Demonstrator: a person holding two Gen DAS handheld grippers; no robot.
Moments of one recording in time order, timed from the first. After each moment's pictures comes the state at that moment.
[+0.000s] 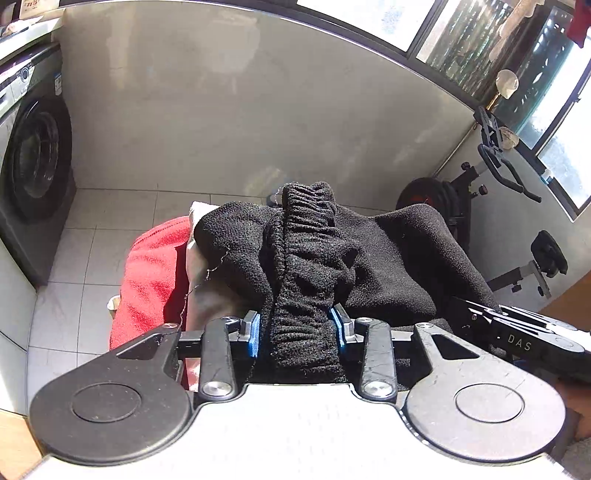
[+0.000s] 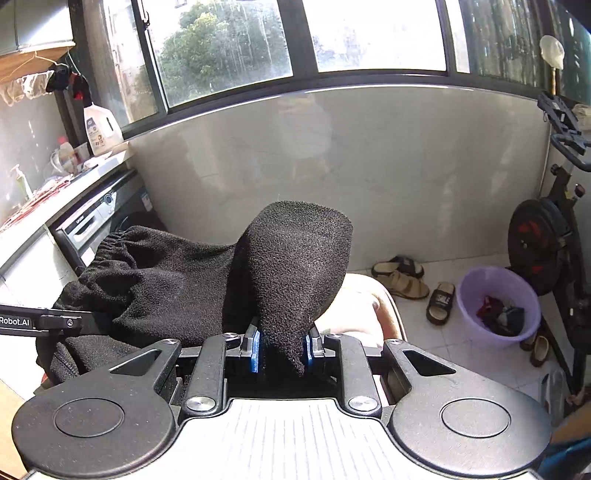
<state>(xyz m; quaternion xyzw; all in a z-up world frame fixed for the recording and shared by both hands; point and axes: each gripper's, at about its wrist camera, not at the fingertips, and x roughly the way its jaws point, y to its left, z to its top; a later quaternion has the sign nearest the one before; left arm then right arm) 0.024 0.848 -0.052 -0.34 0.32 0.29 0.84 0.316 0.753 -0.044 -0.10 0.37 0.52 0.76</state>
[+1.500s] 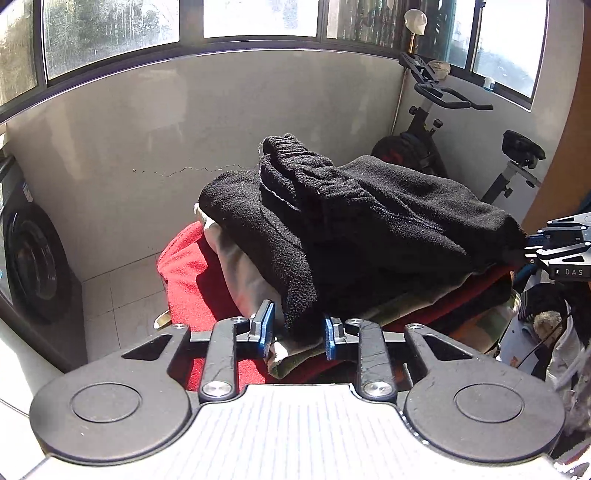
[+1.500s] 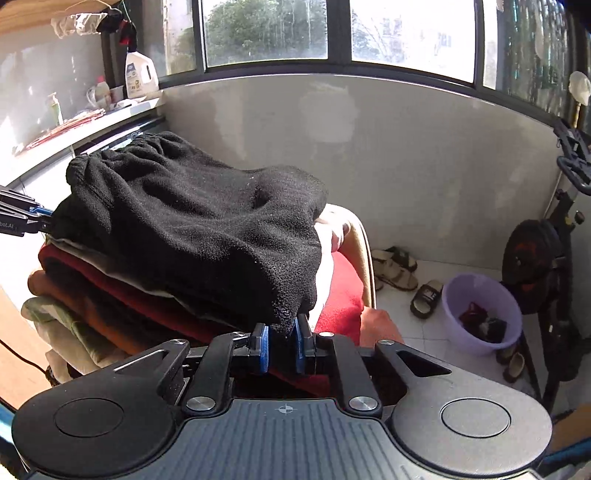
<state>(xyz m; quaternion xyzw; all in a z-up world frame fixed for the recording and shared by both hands) -0.024 0.792 -0.037 -0.12 0.37 0.25 0.89 0.273 0.632 -0.062 -0.20 0.29 0.57 0.74</state>
